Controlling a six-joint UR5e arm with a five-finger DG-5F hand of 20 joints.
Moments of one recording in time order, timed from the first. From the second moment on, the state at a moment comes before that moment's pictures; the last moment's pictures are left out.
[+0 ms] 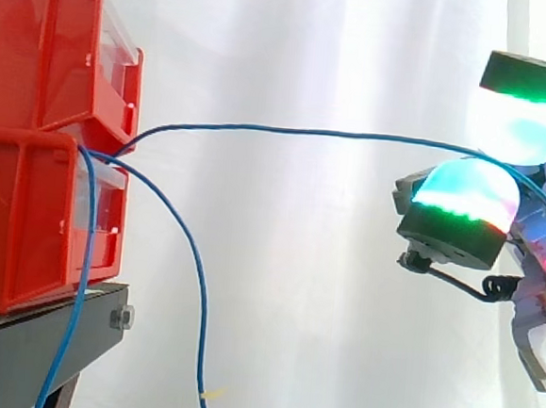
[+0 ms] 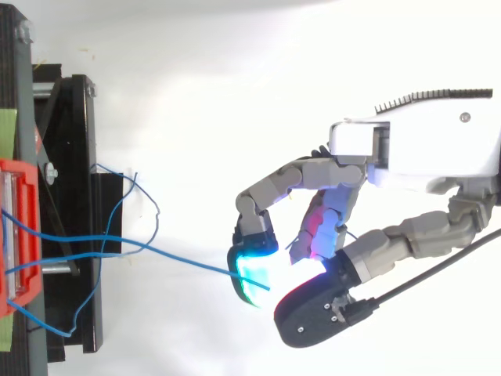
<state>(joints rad) 0.13 -2.12 -1.22 -3.27 -1.42 -0.14</state>
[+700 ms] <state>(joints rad) 0.14 -2.12 -1.22 -3.26 -1.42 -0.15</state>
